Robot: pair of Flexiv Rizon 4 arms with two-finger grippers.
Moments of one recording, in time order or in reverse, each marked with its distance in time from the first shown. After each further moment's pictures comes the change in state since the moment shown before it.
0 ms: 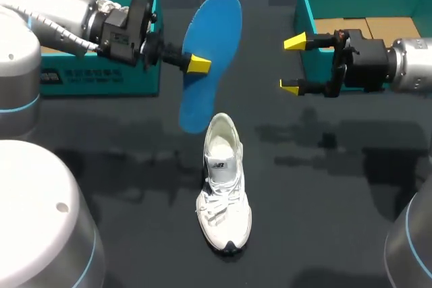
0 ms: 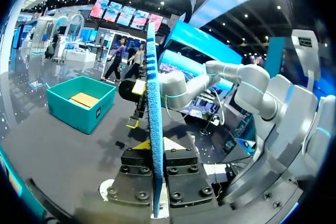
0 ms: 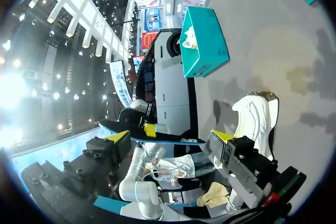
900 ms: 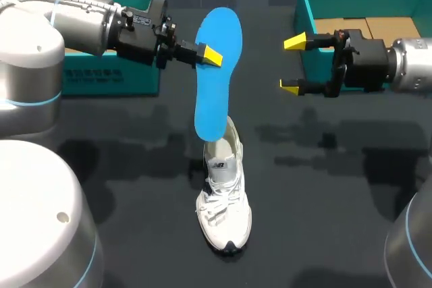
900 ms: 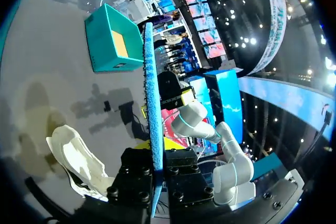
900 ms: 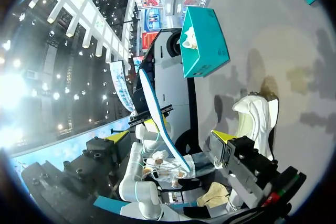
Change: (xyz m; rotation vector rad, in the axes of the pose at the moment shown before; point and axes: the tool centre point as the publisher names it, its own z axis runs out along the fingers) left arm -0.029 0.001 0.022 0.029 -0.012 -0.899; right arm 0.000 0.000 0.000 0.000 0.000 0.000
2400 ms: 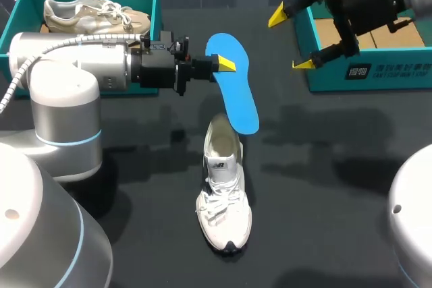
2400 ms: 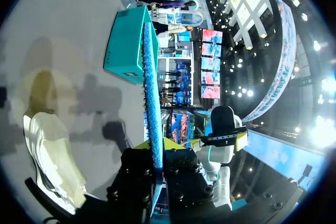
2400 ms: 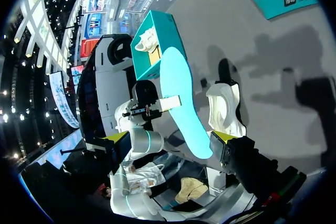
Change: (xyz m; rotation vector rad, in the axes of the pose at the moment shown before) left arm -0.040 -0.022 0.036 0.209 0.121 -0.337; right arm 0.063 -0.021 0.011 -0.049 -0.578 0.112
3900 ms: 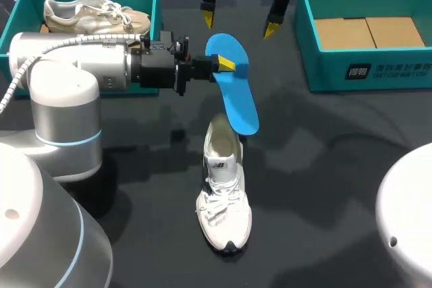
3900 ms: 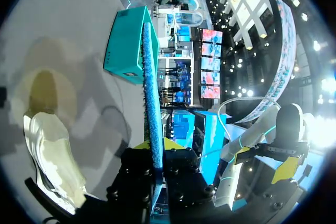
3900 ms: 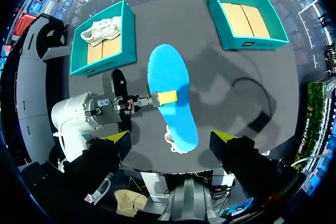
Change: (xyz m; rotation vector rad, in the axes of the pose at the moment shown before) left arm 0.000 0.000 0.000 0.000 0.000 0.000; right arm 0.067 -0.026 0.042 -0.093 -0.816 -0.118
